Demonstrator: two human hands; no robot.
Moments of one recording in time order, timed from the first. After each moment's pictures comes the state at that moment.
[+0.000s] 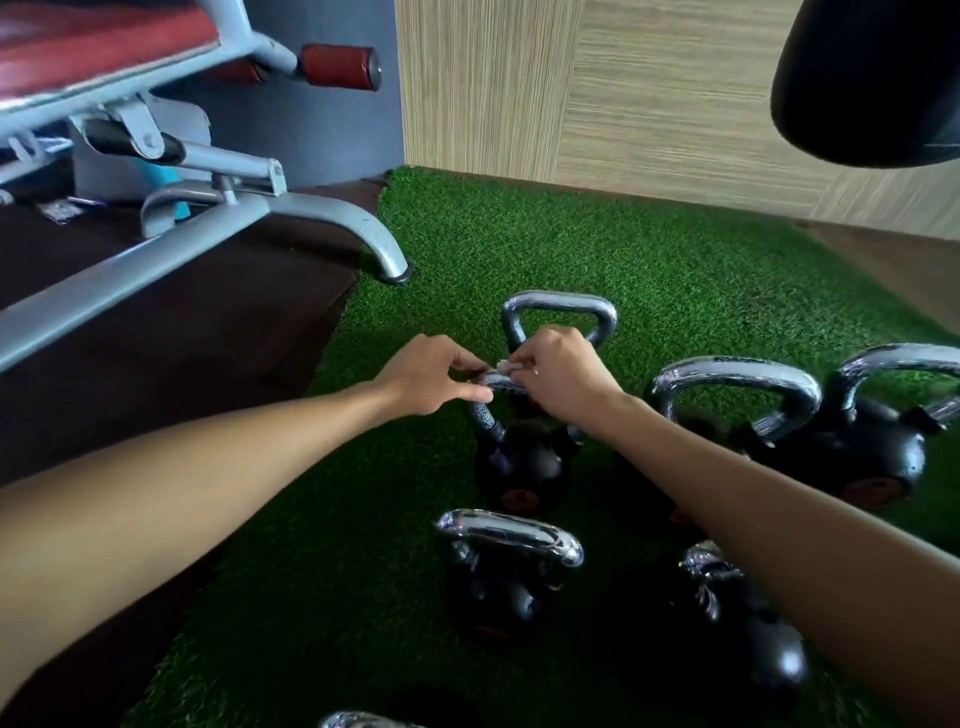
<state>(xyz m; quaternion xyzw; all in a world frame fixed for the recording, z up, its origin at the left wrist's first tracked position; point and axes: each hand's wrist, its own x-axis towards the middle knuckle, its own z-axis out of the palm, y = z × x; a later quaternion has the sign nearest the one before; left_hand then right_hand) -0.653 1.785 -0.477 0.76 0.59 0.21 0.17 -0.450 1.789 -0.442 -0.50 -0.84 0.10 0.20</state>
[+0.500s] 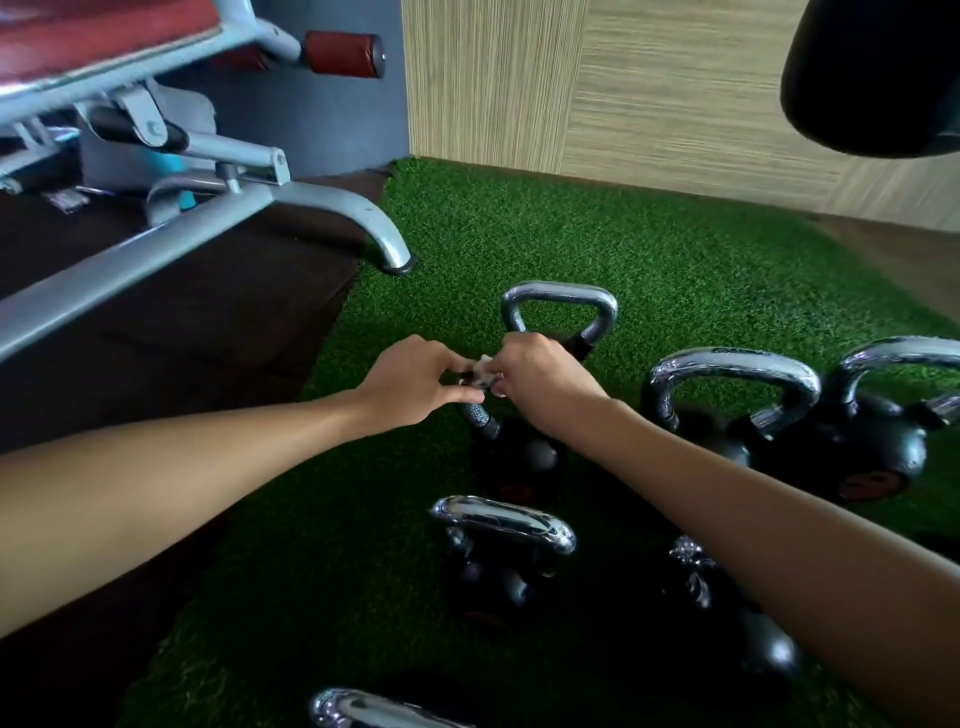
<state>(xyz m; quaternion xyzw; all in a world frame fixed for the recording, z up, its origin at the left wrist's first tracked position) -0.653 1.757 -0.478 0.78 0.58 0.21 0.09 -0.462 1.768 -0.442 -0.44 -0.89 0.03 0.09</state>
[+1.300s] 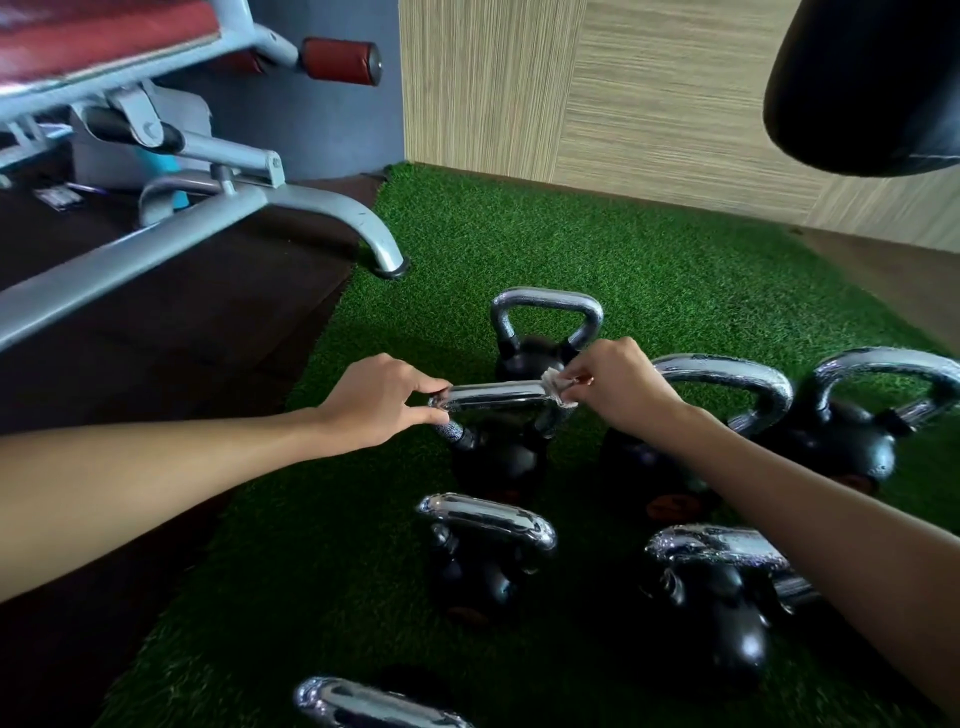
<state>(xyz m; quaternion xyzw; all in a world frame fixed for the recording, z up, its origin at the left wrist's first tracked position) -0.665 1.726 -0.478 0.79 0.58 0.18 0.02 -0.378 1.782 -0.437 -0.54 -0.82 0.11 0.14</state>
